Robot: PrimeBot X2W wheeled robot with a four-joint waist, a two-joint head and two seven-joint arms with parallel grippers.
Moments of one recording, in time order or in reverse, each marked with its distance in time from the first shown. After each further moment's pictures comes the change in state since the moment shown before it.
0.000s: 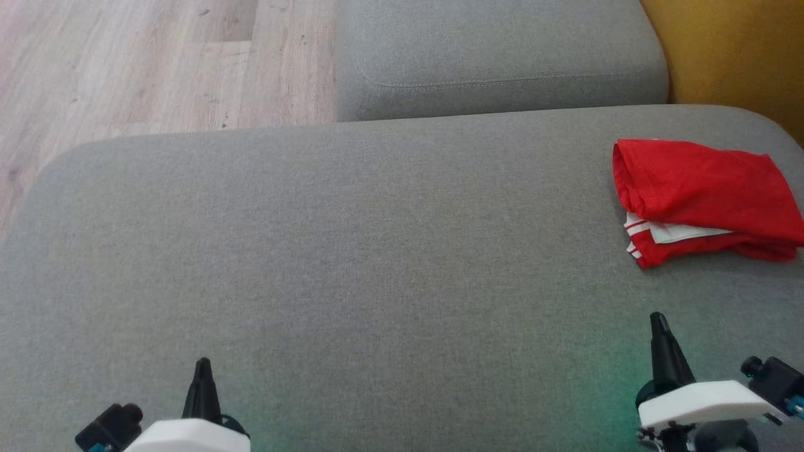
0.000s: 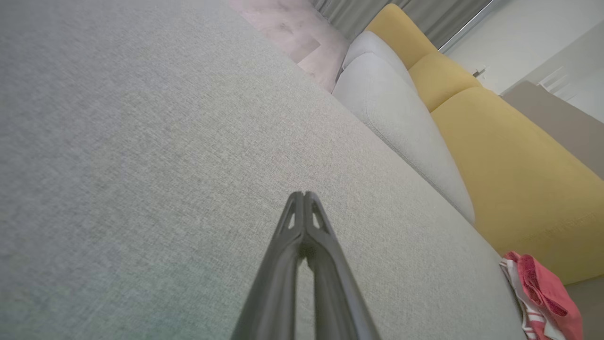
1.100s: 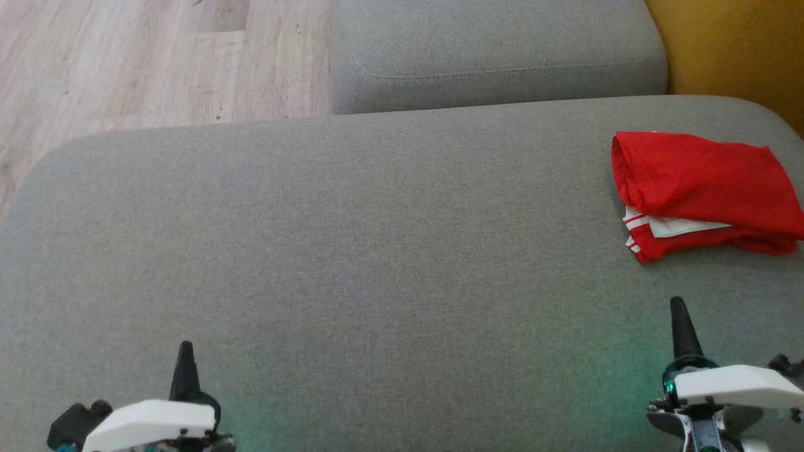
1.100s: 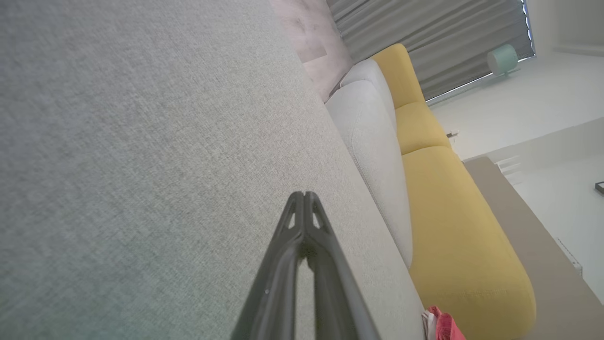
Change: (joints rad) left arm -0.041 -0.053 0.136 0.004 -0.277 -0.089 0.091; right arm -0.044 0.000 -0.049 -0.001 0.380 0.000 0.065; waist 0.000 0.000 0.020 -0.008
